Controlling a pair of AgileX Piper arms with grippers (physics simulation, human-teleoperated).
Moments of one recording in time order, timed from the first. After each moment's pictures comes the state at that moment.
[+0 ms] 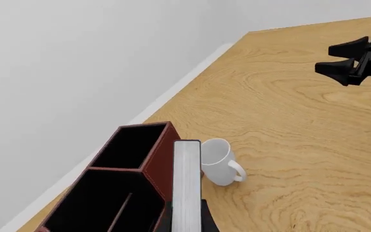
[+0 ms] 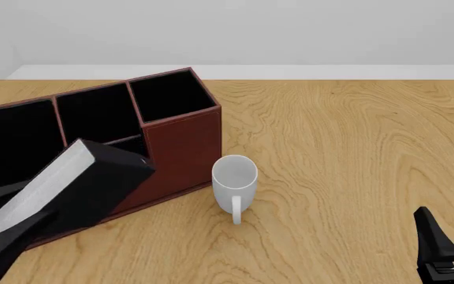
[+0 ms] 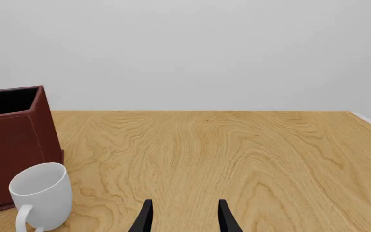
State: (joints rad) left arm -0.73 0.25 -0.54 0.44 0.42; right arm 0.00 0.00 -0.01 0.00 0.00
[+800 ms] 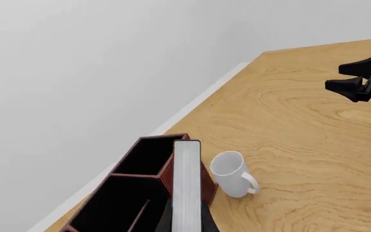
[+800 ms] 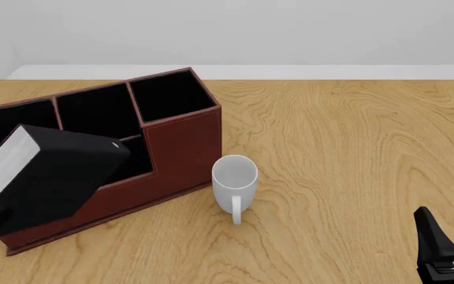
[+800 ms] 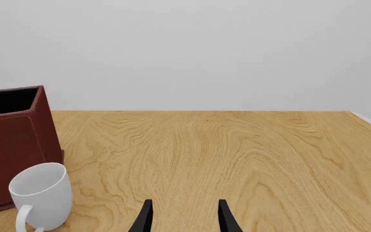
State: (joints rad) left arm -0.69 0.15 -0.58 0.48 0.43; right arm 0.00 0.00 -0.01 0.00 0.00
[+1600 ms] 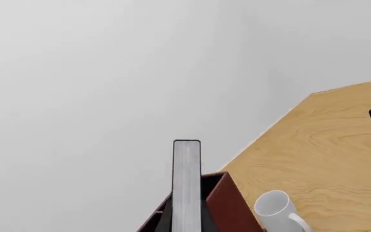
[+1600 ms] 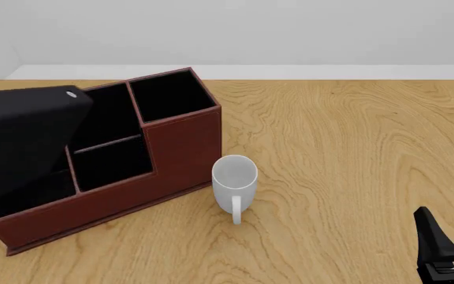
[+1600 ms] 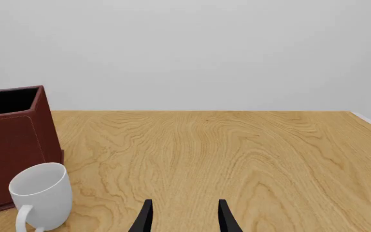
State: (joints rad) left arm -0.65 0.04 -0.48 0.20 0.58; right arm 0.00 0.00 -0.01 0.00 0.00
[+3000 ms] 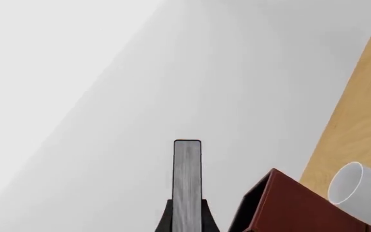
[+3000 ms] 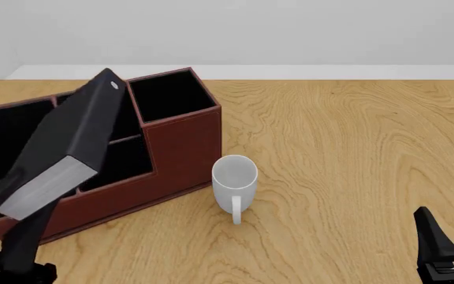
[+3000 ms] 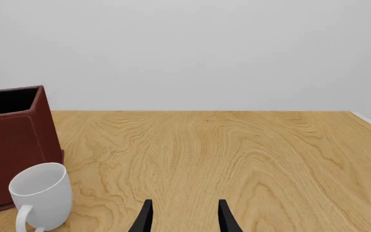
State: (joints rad) left arm -0.75 0.26 -0.15 -0.50 1.21; right arm 0.00 0.00 -0.01 0.00 0.00
